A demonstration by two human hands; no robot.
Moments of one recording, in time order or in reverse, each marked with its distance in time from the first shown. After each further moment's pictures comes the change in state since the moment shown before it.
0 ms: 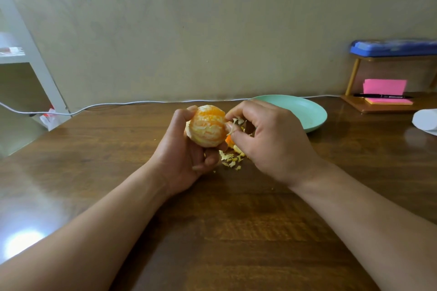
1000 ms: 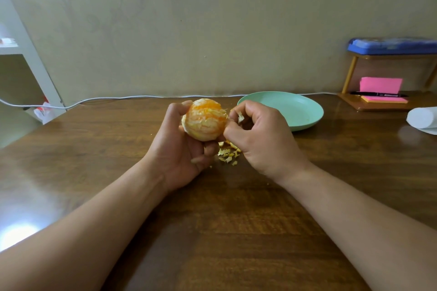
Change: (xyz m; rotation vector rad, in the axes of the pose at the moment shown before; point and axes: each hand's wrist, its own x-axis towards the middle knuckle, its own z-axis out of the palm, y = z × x) left_hand -0.001 -0.003 0.001 -0.124 -0.022 -0.013; right_hand -0.006 -0.003 0.011 0.424 -0.072 0.364
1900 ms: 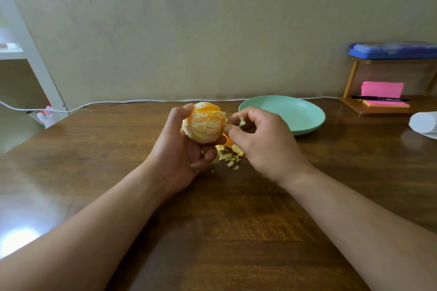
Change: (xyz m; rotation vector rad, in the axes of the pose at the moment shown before) left_hand 0.000 0.003 -0.001 0.094 0.068 0.031; right_hand 0.004 0.004 0.000 -0.088 -0.007 0.083
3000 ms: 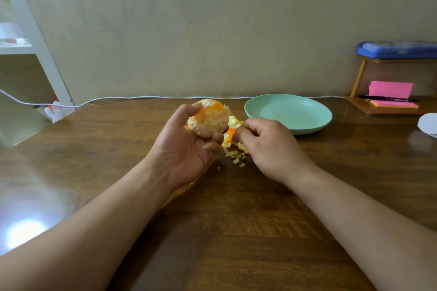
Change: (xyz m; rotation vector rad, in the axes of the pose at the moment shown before) left_hand -0.007 0.007 0.005 -0.316 0.044 -0.076; right_hand 0.000 0.006 0.003 -0.138 -0.140 0.093
